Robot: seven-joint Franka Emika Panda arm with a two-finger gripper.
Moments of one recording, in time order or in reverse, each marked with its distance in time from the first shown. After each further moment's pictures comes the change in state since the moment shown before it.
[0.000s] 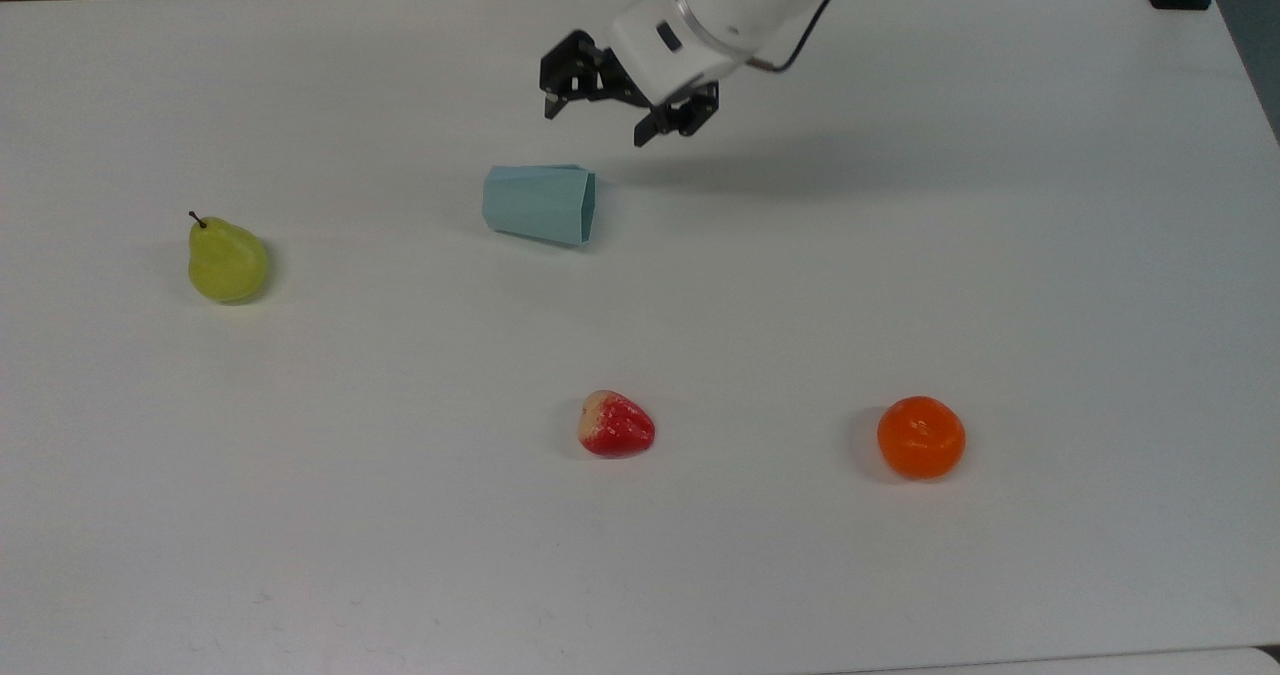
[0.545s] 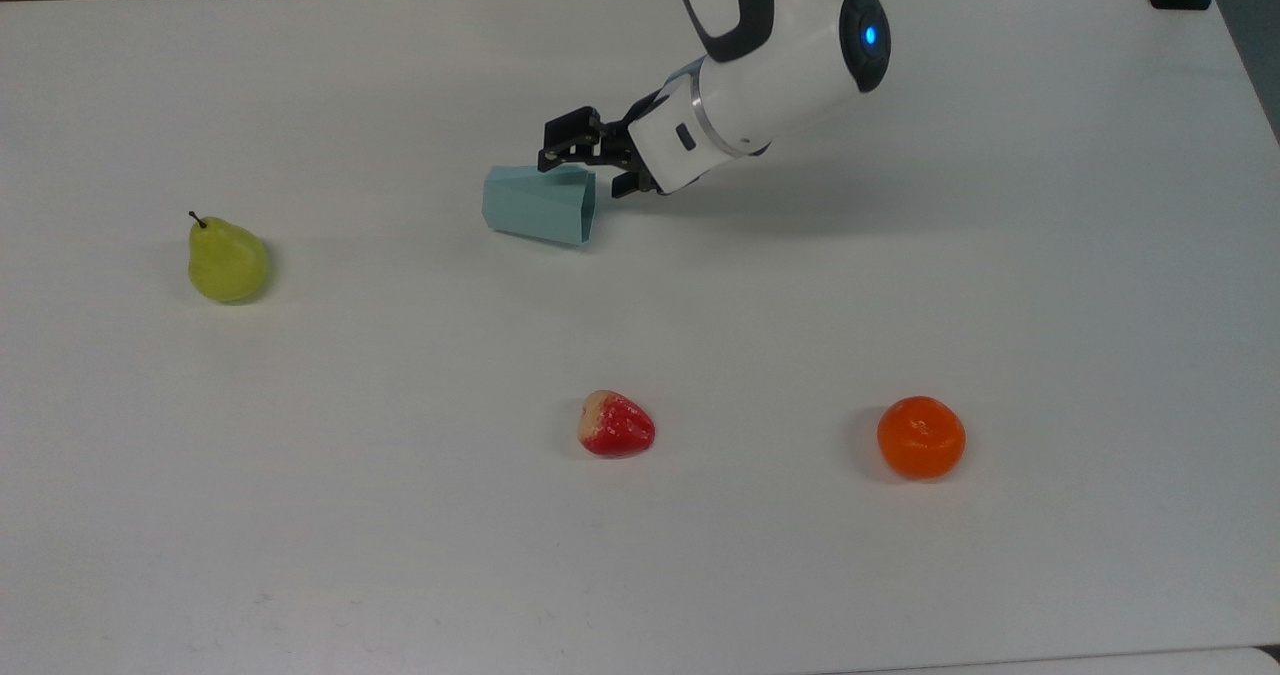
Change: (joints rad) arm 0.019 0.162 0.002 0.001 -0.159 0.000 0.087
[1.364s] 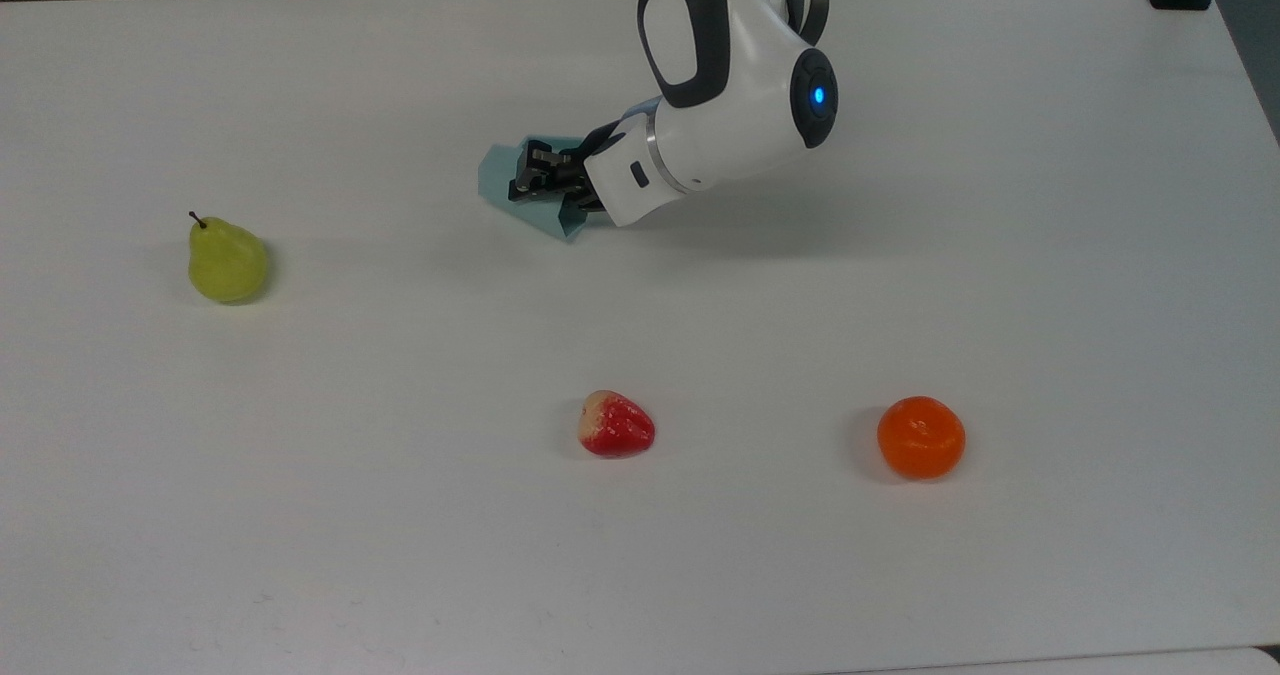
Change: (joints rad) arm -0.051 0.054 -0.003 0.010 -0.071 -0.010 0.001
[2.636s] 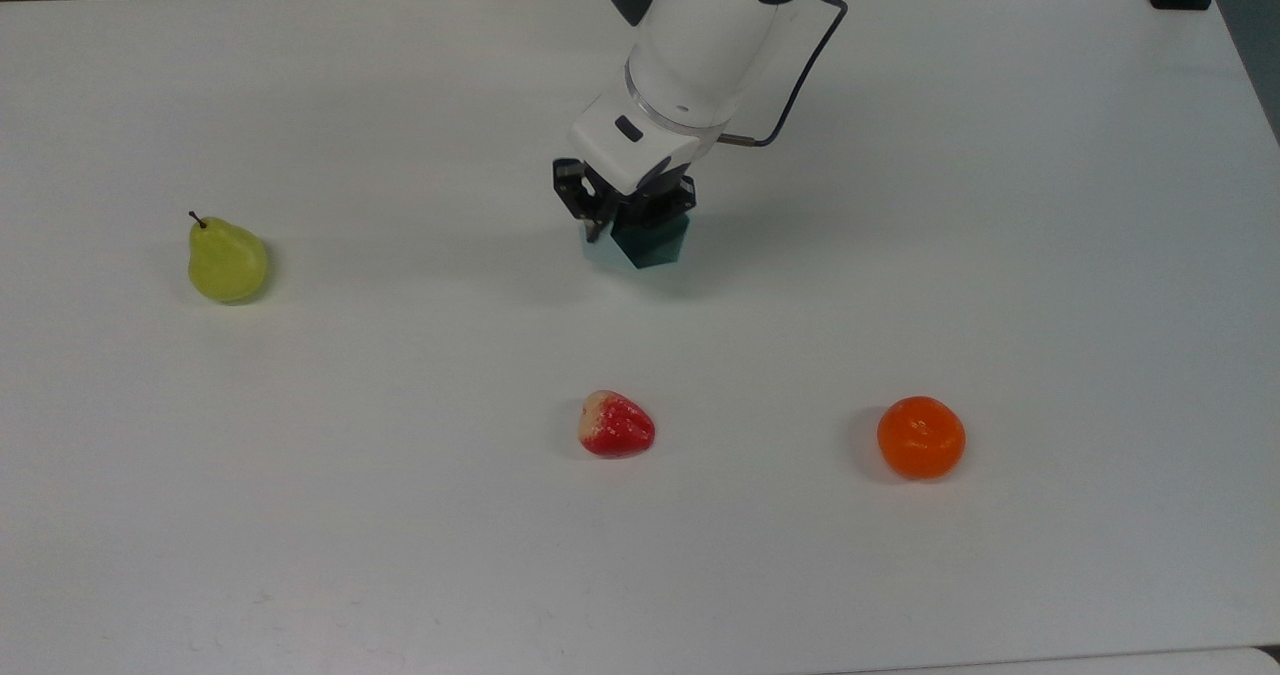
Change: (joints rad) arm -0.061 -0.108 0.002 0.048 0.346 0.342 -0.222
